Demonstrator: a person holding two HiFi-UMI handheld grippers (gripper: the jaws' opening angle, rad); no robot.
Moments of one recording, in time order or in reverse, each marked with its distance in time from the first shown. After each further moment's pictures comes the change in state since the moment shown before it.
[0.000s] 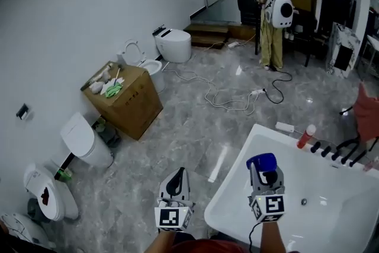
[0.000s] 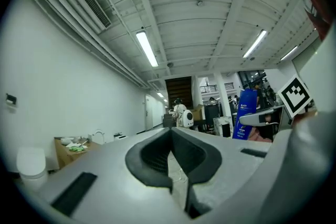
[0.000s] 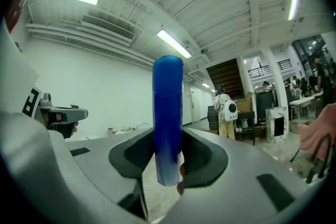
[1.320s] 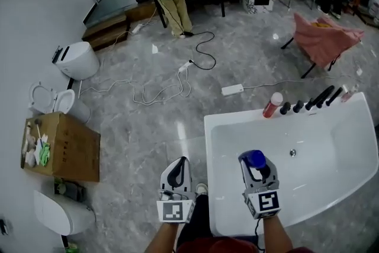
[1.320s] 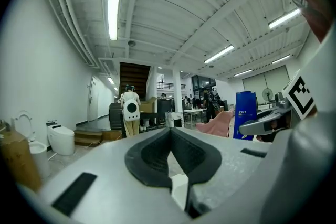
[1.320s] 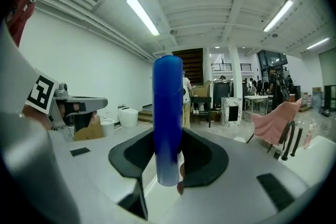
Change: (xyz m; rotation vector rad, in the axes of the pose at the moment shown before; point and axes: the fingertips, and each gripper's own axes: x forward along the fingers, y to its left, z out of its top) left arm 0.297 -0.100 -0.108 -0.039 0.046 -0.621; right arm 0.104 -0.133 -0.114 0.019 0.209 -0.472
